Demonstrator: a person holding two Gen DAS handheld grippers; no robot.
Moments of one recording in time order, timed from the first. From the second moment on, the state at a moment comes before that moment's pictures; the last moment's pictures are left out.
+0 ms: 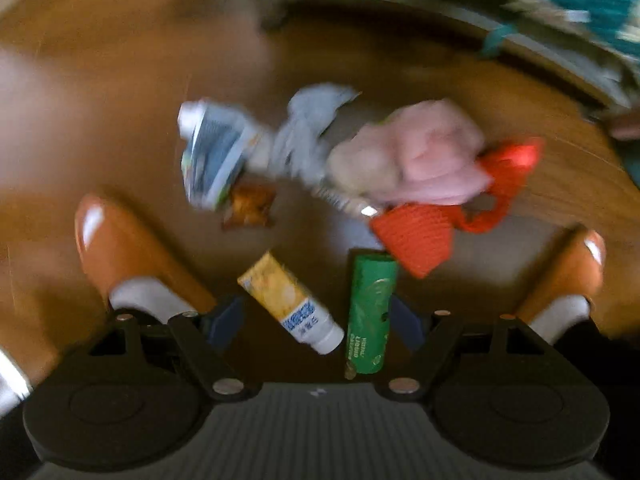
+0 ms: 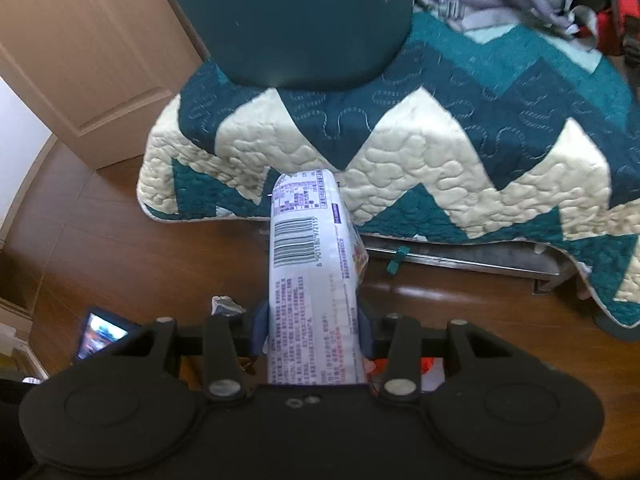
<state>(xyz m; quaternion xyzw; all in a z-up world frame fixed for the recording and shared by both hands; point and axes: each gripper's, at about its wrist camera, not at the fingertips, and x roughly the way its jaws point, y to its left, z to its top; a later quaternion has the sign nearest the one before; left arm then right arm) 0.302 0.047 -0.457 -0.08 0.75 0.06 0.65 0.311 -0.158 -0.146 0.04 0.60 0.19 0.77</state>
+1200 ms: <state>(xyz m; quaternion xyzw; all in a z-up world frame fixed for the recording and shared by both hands) 0.264 0.081 -0.610 -0.21 0.78 0.23 0.54 0.321 -0.156 -0.231 0.08 0.66 0.20 0.72</state>
